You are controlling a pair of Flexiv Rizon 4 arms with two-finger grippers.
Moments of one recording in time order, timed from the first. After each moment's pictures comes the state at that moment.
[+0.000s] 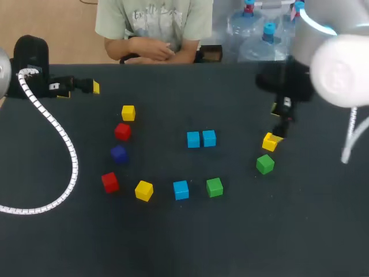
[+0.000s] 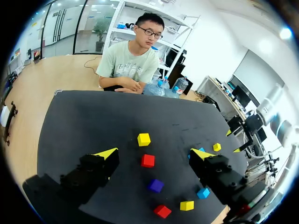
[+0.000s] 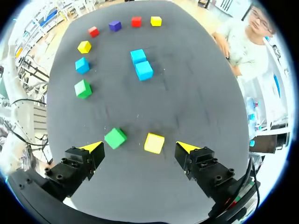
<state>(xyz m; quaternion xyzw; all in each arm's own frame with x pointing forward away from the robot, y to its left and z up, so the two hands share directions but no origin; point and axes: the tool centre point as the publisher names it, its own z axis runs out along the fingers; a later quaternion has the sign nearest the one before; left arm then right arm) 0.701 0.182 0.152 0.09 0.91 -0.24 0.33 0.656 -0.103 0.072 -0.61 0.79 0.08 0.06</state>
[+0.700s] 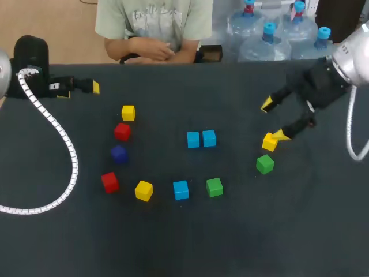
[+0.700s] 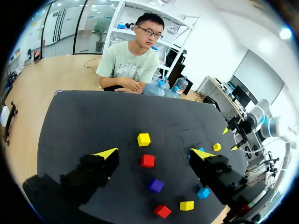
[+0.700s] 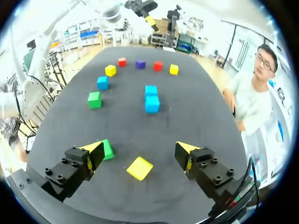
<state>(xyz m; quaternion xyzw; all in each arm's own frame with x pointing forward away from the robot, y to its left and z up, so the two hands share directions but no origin) 0.701 0.182 0.152 0.09 0.91 -0.24 0.33 0.684 -0.084 0.060 -0.69 0.63 0.25 0.26</state>
